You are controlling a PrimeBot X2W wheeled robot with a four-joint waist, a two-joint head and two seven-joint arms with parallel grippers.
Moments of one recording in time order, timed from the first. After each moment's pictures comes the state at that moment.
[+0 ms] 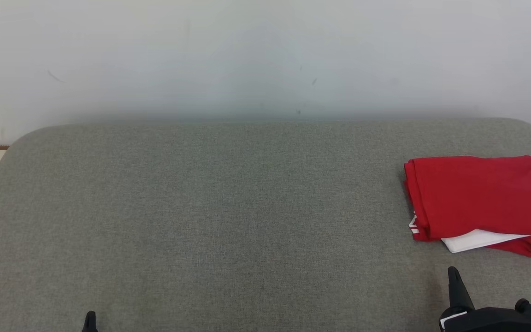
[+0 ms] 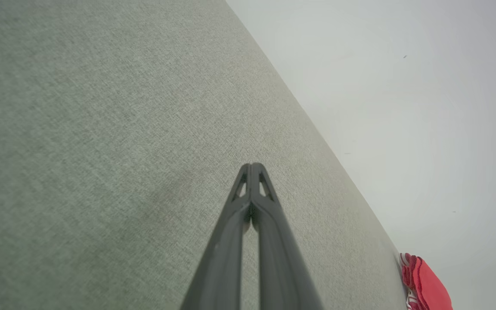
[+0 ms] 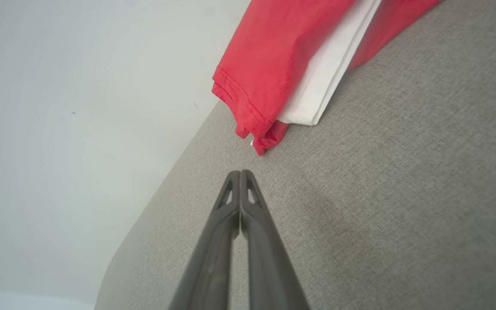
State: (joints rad) left arm -0.05 0.04 0.12 0.26 -0.86 -0.08 -0.06; right arm -0.09 -0.09 0.04 0.33 0.88 0.13 -0.07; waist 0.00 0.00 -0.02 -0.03
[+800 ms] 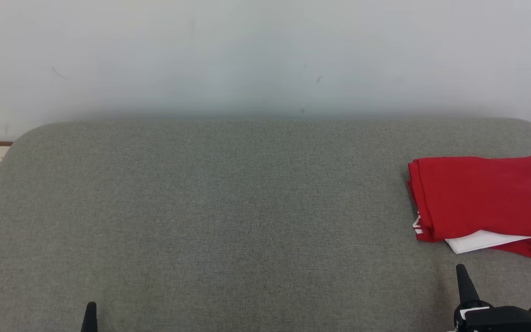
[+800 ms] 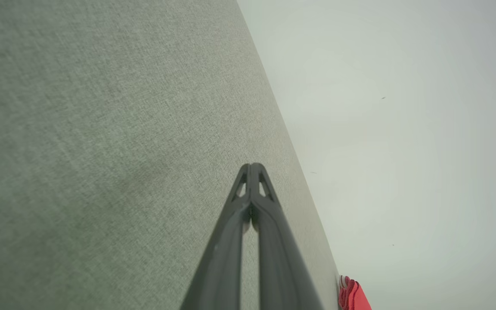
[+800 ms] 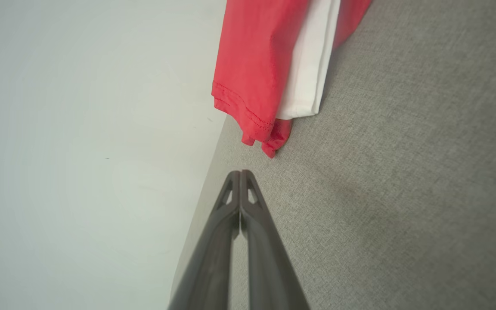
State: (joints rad) left arm -0.07 0.04 0.12 0.26 -1.15 -0.10 0.01; right arm -0.10 -0.07 -0.02 0.30 1.17 0.13 0.00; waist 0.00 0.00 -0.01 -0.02
